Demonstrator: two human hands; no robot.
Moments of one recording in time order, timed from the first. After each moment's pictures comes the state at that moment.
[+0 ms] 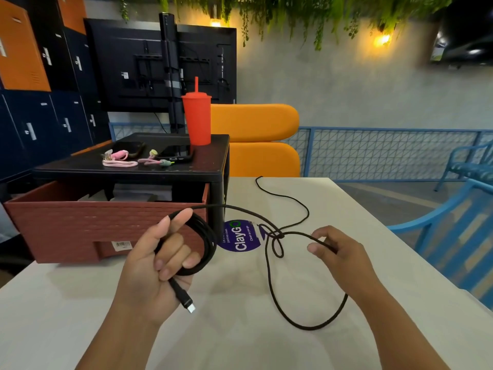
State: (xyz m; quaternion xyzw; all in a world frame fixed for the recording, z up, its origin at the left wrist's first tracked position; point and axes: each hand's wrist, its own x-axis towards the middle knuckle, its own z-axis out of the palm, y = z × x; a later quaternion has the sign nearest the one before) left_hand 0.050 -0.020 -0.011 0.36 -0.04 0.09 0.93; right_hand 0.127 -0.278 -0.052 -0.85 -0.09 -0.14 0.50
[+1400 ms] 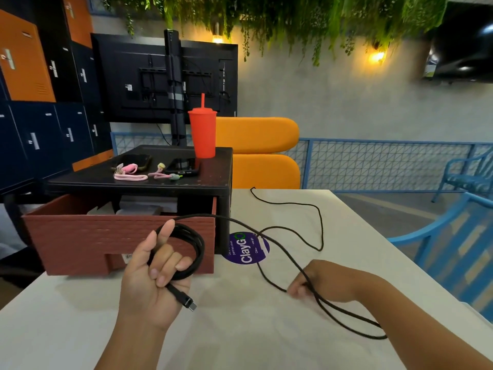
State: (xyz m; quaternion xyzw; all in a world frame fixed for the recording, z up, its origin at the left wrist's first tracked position) left_hand 0.063 0.005 -0.022 0.26 -0.02 0.12 0.96; right_hand 0.152 -0.266 -0.042 -0.93 -0.24 0.18 0.21
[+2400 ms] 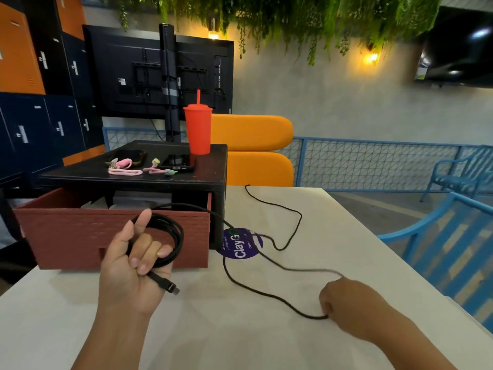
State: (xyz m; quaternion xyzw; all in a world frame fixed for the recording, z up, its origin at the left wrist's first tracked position) left_hand 0.057 0.016 -0.016 0.27 -0.02 0.19 0.94; right_hand 0.093 -0.288 -0.053 -0.99 -0.14 0.05 -0.04
